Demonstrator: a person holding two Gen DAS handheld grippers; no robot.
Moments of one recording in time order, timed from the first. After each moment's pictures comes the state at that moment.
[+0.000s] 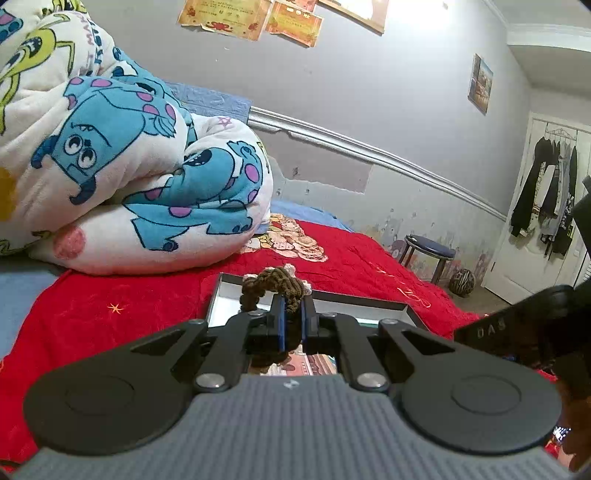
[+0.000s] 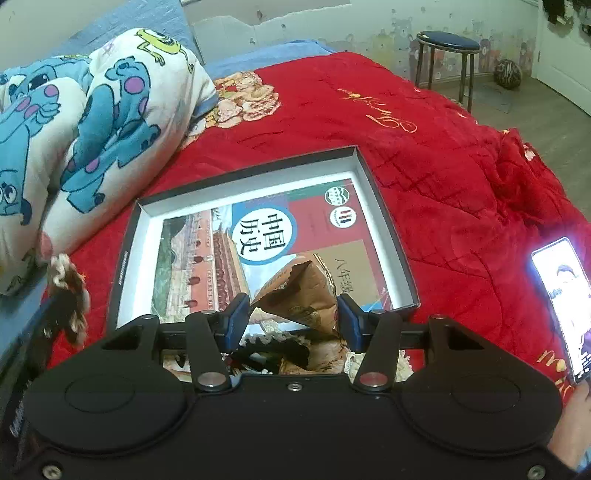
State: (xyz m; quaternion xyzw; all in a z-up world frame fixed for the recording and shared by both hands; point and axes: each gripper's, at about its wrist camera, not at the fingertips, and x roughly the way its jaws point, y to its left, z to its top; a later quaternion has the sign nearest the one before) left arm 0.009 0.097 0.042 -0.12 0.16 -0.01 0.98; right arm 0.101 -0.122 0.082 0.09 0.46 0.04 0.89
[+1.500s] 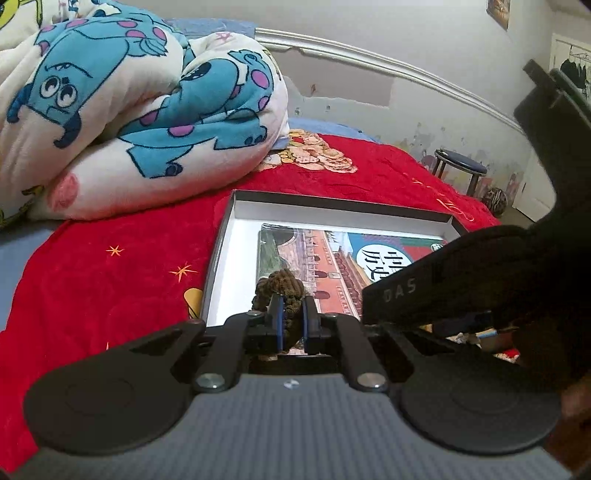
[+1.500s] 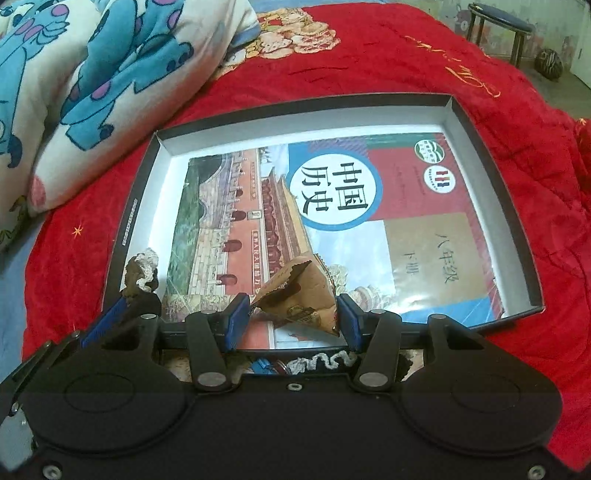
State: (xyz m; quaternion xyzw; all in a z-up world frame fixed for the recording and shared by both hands) left arm 0.053 0.085 0.002 -0.07 0.29 0.02 0.95; right arm 0.152 -0.051 0.020 0.05 0.52 0.08 0.85
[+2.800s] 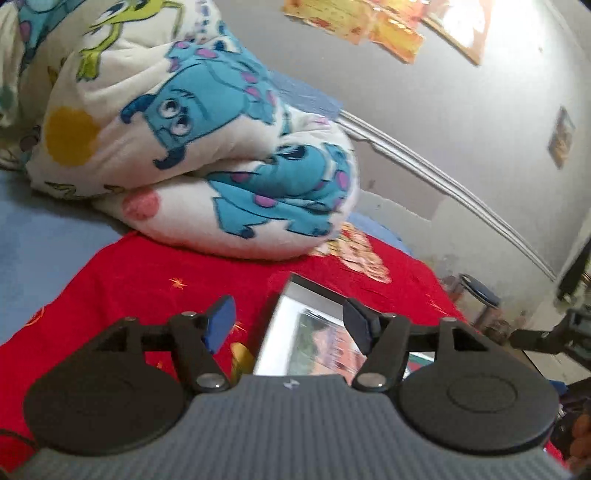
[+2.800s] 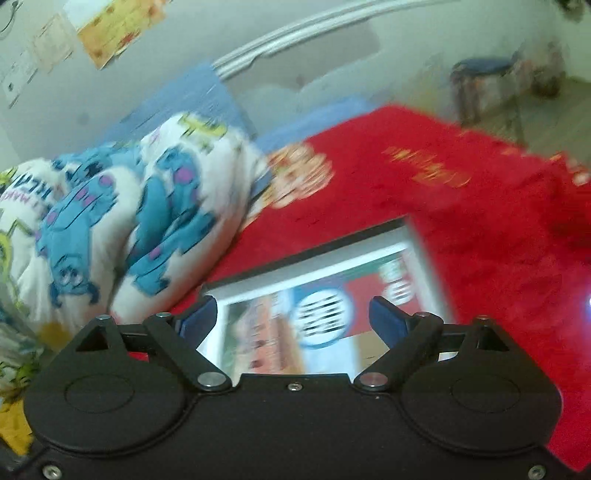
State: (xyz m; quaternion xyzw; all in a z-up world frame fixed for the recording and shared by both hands) left arm 0.004 0.138 0.045 -0.23 0.17 0.09 0.95; right arm 0.111 -0.175 0.100 0.19 0.33 0.10 0.92
